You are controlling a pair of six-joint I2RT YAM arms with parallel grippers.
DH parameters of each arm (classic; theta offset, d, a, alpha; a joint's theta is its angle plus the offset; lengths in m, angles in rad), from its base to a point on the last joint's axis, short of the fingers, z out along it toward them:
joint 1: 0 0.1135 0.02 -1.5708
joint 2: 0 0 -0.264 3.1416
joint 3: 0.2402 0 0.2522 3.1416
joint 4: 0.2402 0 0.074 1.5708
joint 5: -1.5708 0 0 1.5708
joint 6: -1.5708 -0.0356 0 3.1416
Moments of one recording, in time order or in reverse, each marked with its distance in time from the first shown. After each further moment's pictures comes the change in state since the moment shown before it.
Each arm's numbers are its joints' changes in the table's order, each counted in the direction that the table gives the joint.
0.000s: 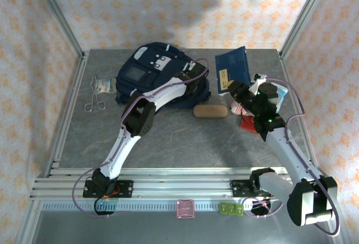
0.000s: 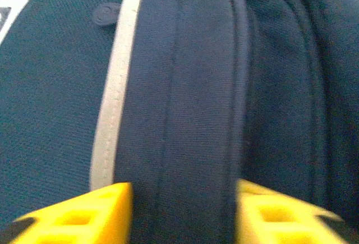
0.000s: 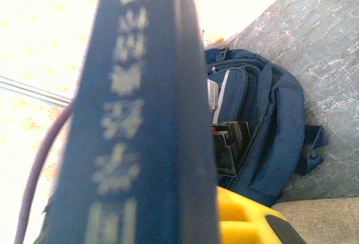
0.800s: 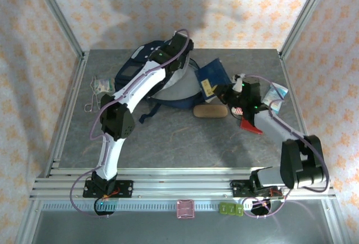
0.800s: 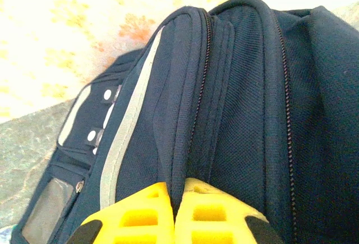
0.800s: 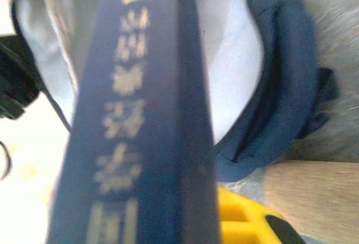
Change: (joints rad) left arm 0.098 -0.296 0.084 0.102 0.001 -0.124; right arm 0.072 0.371 0.093 -0.060 0.213 -0.003
